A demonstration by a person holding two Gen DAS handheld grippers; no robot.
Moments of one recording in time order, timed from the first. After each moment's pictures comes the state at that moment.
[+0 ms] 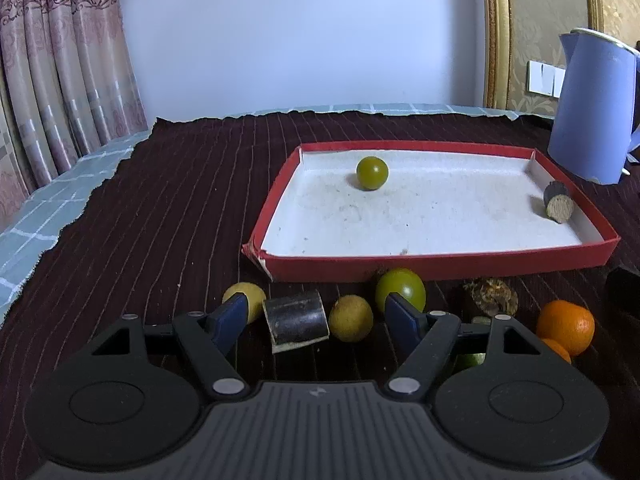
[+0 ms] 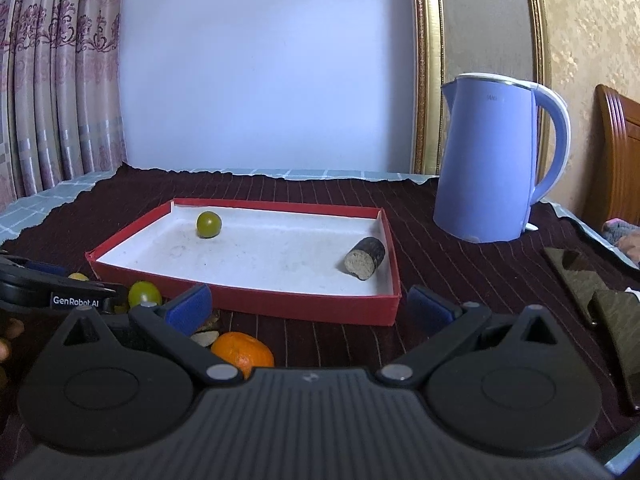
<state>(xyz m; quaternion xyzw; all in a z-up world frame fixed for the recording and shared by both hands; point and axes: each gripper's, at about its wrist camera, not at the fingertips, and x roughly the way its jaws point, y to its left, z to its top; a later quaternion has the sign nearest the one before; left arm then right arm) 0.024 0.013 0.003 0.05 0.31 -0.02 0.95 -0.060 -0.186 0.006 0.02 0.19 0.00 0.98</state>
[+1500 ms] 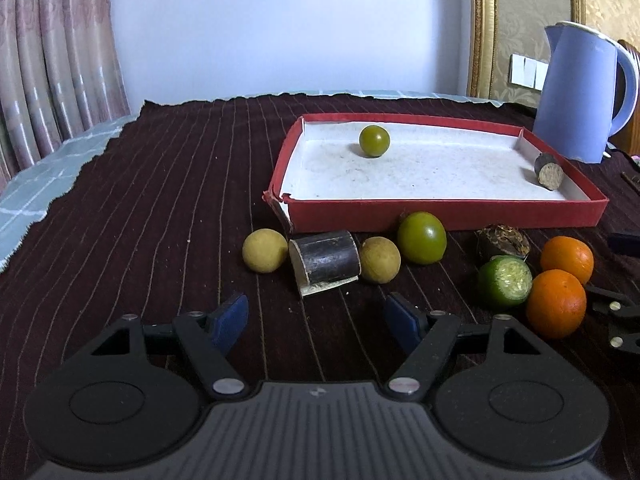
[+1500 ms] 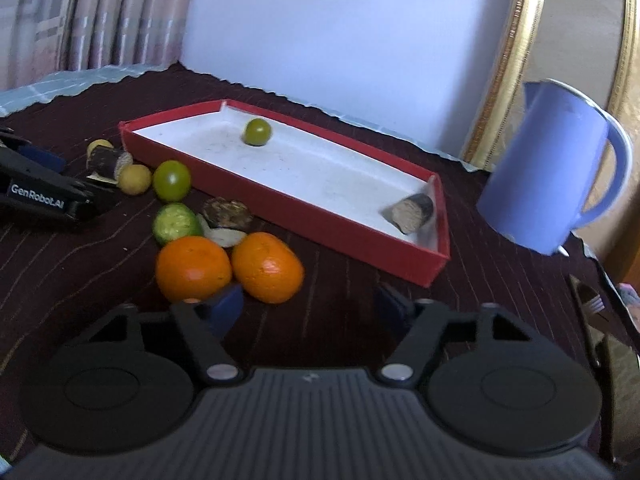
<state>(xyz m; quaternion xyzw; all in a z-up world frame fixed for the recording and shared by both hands) 0.007 0.051 -0.021 0.04 0.32 -0.06 0.95 -0.052 -0.153 -0.024 -0.14 0.26 0.07 0.95</state>
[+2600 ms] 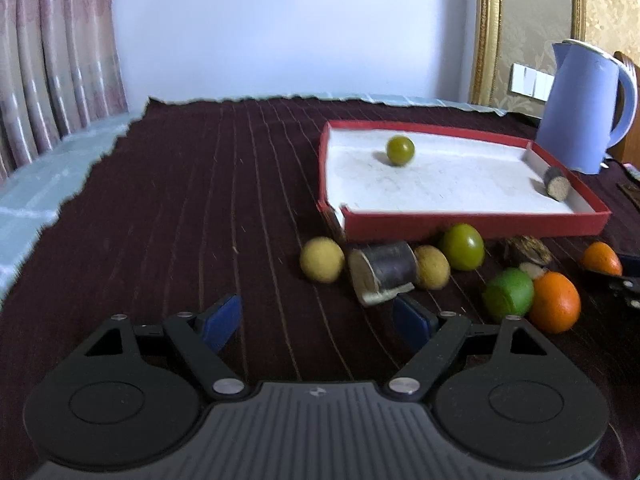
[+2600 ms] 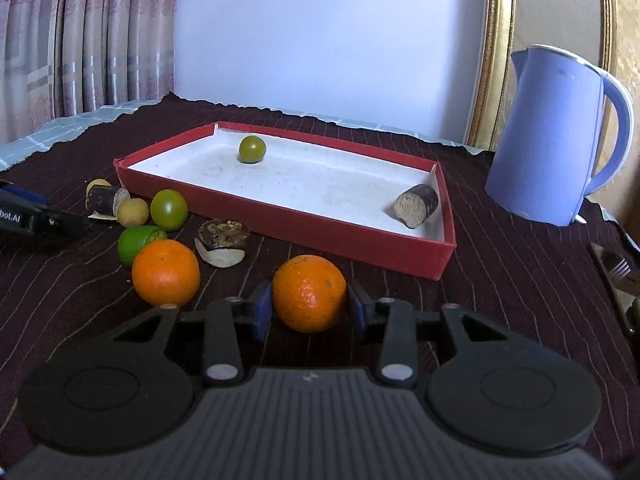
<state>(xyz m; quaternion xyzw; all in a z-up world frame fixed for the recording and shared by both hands) 0.015 0.094 -0.006 0.04 0.31 -0.07 0.95 -0.049 -0.176 -0.028 -0.05 0.25 0.08 0.96</state>
